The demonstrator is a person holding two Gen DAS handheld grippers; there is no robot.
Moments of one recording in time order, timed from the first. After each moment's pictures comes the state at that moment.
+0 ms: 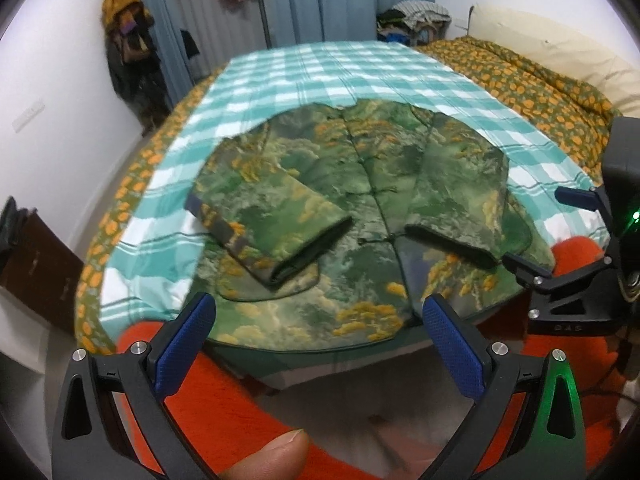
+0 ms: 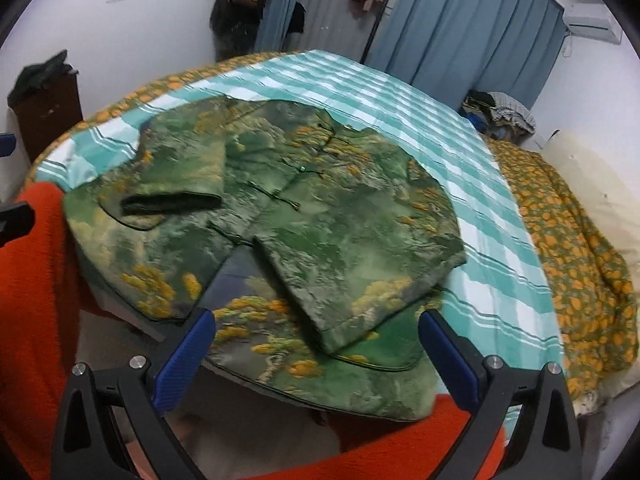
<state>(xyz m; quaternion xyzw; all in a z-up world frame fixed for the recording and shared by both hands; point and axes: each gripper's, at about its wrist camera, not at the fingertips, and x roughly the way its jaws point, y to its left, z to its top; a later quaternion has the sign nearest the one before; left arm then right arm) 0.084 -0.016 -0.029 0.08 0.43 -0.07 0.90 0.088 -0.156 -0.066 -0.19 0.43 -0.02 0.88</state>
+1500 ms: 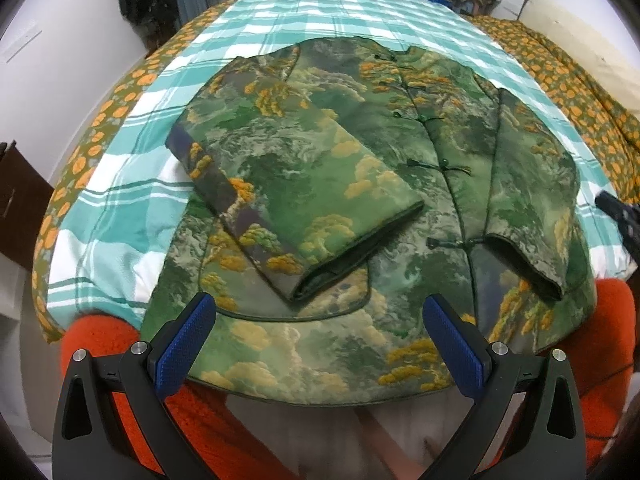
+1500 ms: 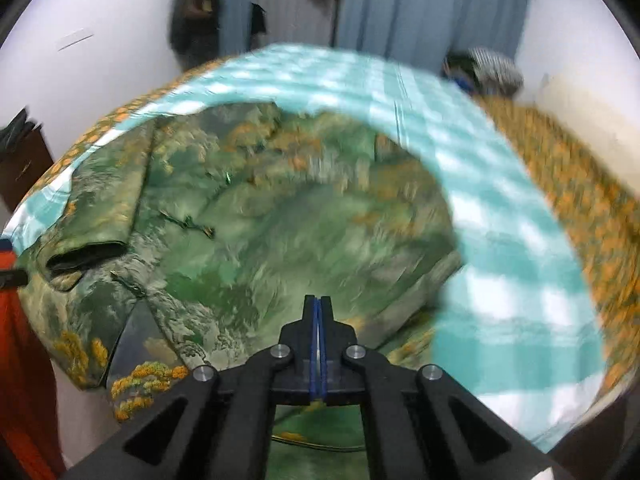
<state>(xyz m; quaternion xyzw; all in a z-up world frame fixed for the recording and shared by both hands) 0.195 0.028 -0.111 0.01 0.53 -0.04 0.85 0.171 -0.245 -0.088 -0.13 0.42 -0.02 0.90</state>
